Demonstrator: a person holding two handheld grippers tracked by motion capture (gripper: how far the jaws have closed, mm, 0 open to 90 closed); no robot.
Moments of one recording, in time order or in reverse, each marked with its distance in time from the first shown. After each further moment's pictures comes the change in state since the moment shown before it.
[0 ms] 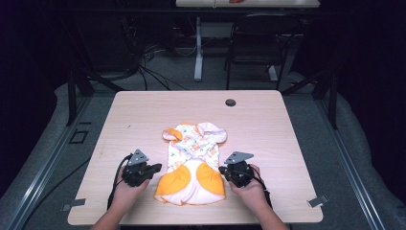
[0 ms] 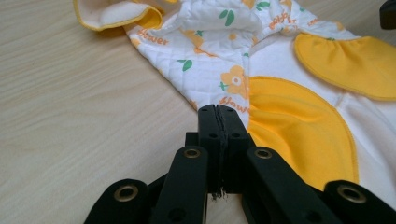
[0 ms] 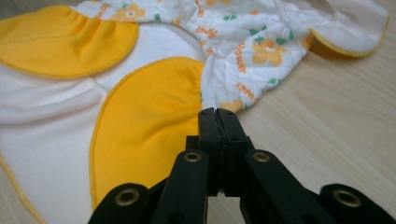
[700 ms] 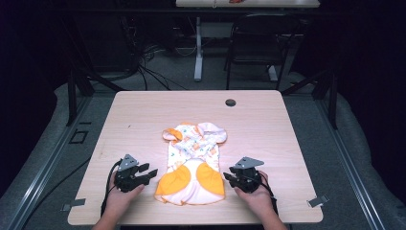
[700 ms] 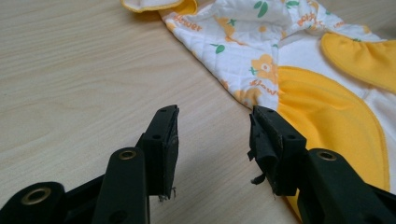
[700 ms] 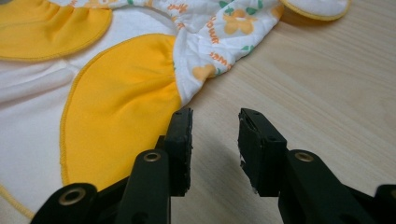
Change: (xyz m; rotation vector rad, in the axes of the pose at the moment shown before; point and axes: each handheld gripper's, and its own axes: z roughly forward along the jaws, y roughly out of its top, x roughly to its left) left arm 0.012 -0.030 -0.015 -0.064 0.049 -0.091; right arm -0.009 -0.033 -0.006 -0.049 -0.044 0.067
